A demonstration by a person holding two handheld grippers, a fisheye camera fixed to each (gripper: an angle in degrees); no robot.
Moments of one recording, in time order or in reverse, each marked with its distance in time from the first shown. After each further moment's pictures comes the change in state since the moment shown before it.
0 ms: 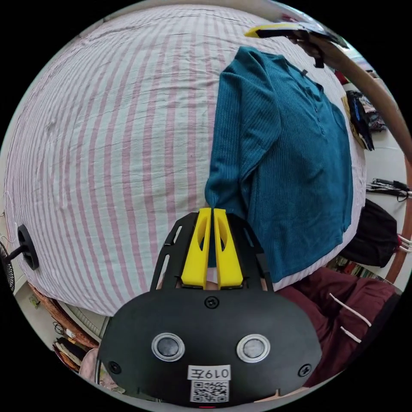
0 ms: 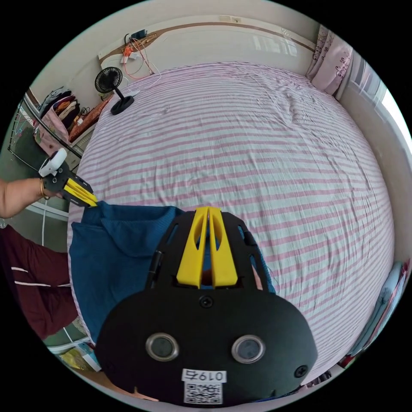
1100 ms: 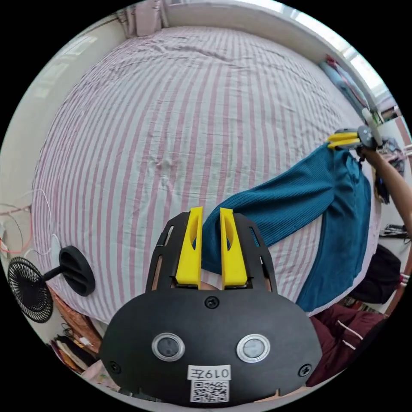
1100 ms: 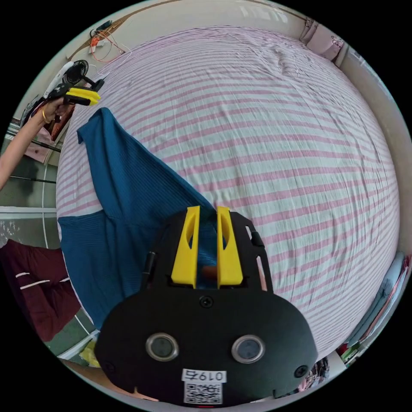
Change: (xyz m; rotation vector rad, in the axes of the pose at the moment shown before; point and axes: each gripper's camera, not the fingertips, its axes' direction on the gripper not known) left arm -0.286 -0.015 -0.131 0.208 -0.094 -0.178; right arm 0.078 -0.097 0.086 -0.246 -0.001 0.052
